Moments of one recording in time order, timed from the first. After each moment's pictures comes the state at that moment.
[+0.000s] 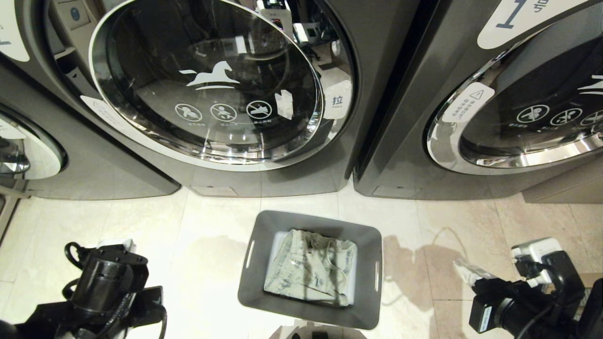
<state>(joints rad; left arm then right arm) -0.39 1.52 -0.30 -0.43 0.64 -0.34 0.57 1.53 0.00 -1.33 -0.36 0.04</state>
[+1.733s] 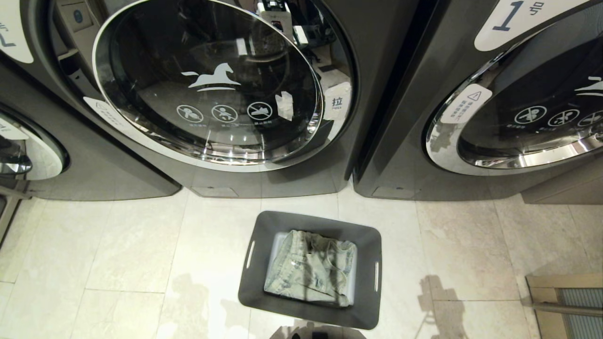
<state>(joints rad) 0.04 0.50 -0.03 -0.10 0.61 0.07 0.00 0.26 0.00 -0.27 0.04 -0.18</state>
